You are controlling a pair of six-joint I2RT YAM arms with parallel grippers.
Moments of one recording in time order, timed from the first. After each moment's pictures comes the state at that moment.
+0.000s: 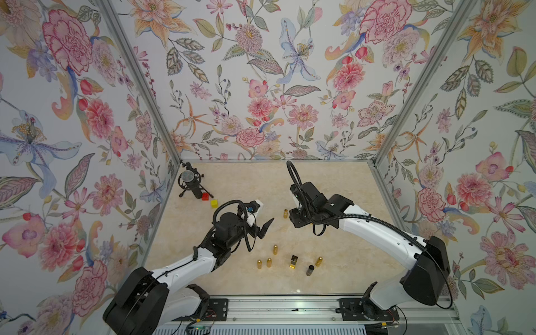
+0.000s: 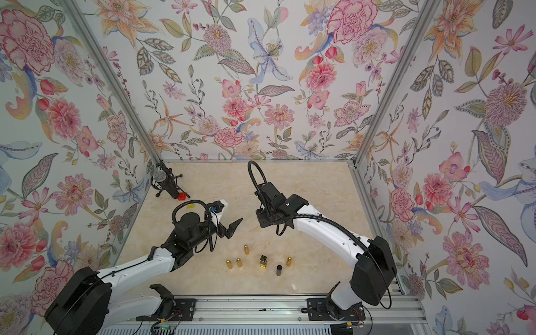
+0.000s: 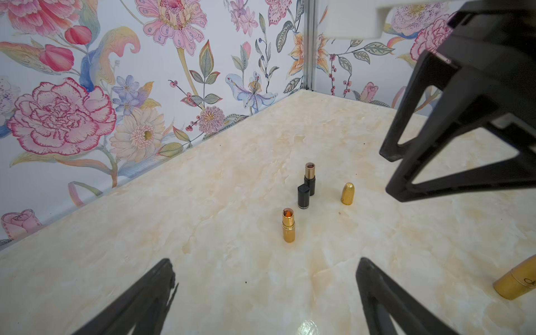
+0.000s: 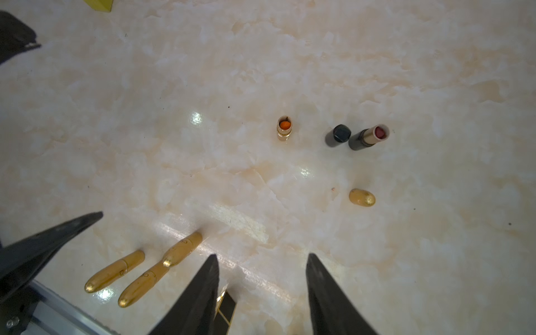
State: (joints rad) left arm -0.59 1.16 0.44 0.52 0.15 0.14; right arm 0.84 1.49 1.29 -0.84 0.10 0.32
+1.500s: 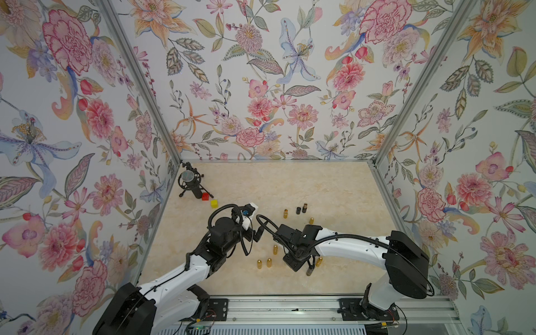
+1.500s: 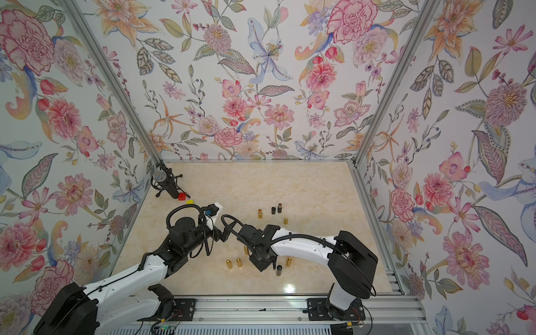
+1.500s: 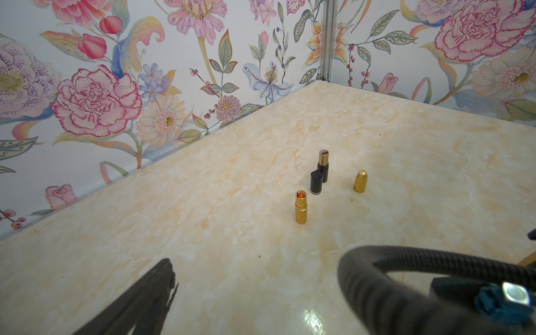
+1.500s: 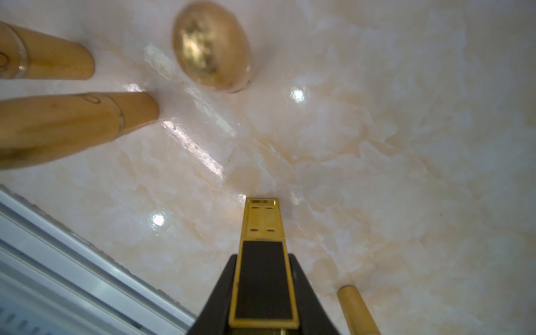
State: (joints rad) left arm -0.59 1.05 0.39 0.44 0.07 0.14; right arm 1.09 1.63 1.08 -0.87 0.05 0.24
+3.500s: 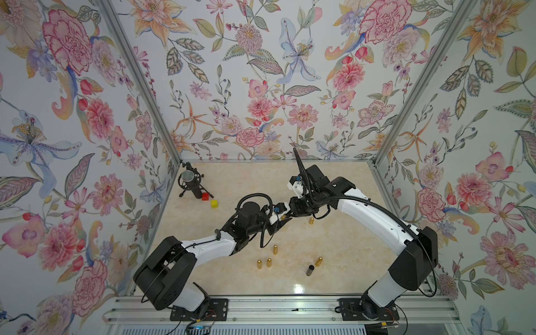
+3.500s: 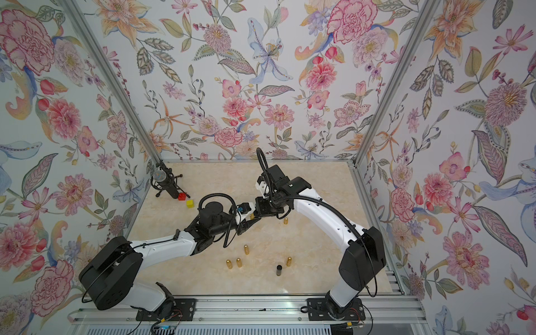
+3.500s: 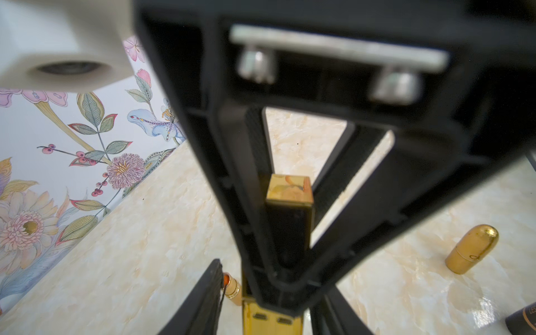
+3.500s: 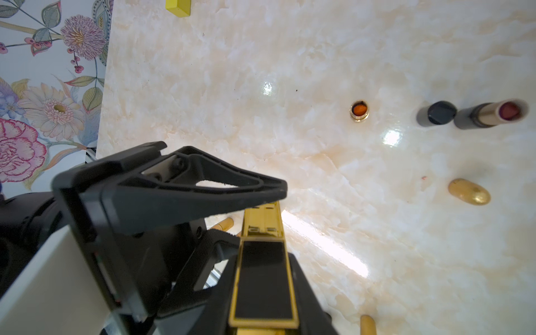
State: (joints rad) left arm -0.70 1.49 0.67 0.55 0.37 0.34; right arm 0.67 1.64 1.53 -0.96 -0.33 0.39
